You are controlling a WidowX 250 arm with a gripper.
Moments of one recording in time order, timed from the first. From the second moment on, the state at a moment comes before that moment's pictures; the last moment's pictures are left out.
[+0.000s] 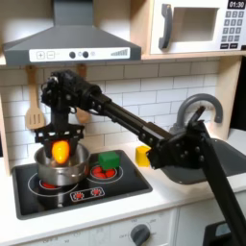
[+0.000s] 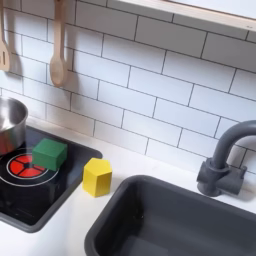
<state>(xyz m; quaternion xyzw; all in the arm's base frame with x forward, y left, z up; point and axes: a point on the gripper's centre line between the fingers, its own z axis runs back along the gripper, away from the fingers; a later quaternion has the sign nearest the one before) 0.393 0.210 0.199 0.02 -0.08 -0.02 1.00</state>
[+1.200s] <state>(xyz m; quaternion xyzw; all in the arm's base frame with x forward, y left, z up) 0.399 0.194 0.188 0.02 -0.06 -0.06 1.00</state>
